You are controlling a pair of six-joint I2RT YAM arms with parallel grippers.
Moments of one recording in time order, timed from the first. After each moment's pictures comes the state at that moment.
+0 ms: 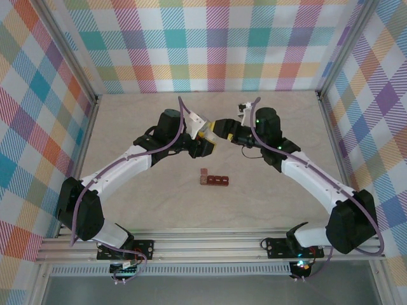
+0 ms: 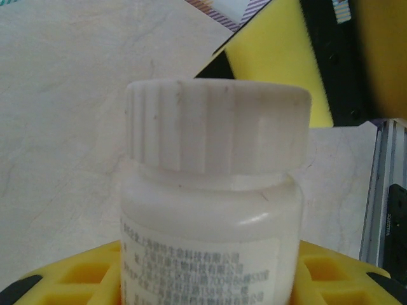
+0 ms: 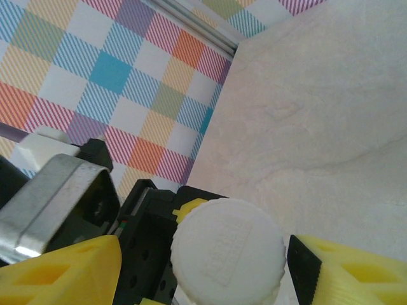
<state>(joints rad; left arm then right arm) -0.58 1.49 1.18 -0.27 0.52 0.00 0.51 1.35 1.04 0.01 -0.53 0.82</state>
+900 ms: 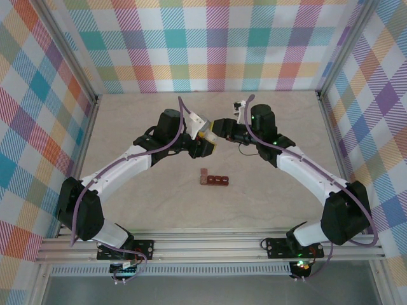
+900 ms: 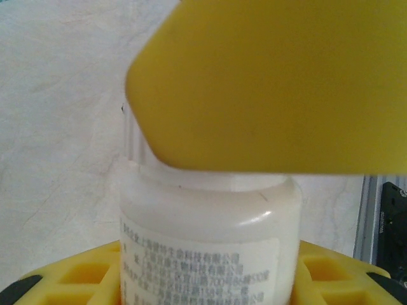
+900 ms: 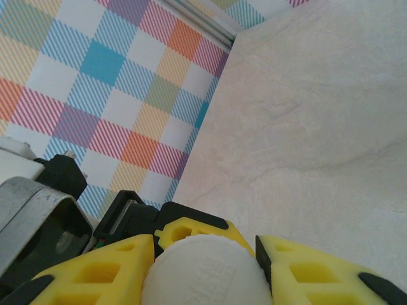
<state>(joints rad) -0.58 1.49 1.18 -0.27 0.54 0.00 0.51 1.42 1.09 0.01 -0.56 0.77</state>
